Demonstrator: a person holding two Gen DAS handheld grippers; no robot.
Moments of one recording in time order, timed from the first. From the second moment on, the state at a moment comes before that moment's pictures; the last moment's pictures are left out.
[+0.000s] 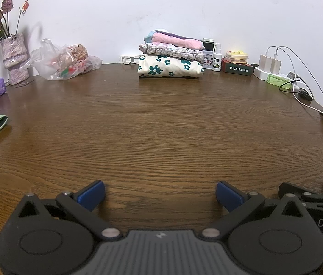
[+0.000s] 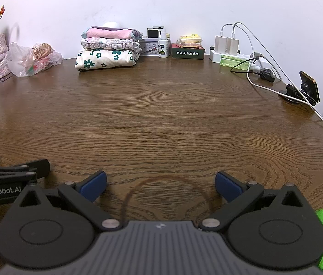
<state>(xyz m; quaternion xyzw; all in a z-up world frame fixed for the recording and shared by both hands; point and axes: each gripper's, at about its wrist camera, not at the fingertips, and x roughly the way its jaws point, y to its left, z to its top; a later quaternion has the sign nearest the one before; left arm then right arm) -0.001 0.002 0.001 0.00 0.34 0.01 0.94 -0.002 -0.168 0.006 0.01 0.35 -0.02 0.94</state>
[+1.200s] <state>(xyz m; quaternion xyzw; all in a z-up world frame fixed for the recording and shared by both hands) 0.329 0.086 0.028 -0.10 0.34 -0.15 0.92 0.338 -0.143 0.053 0.06 0.34 0.12 0.93</state>
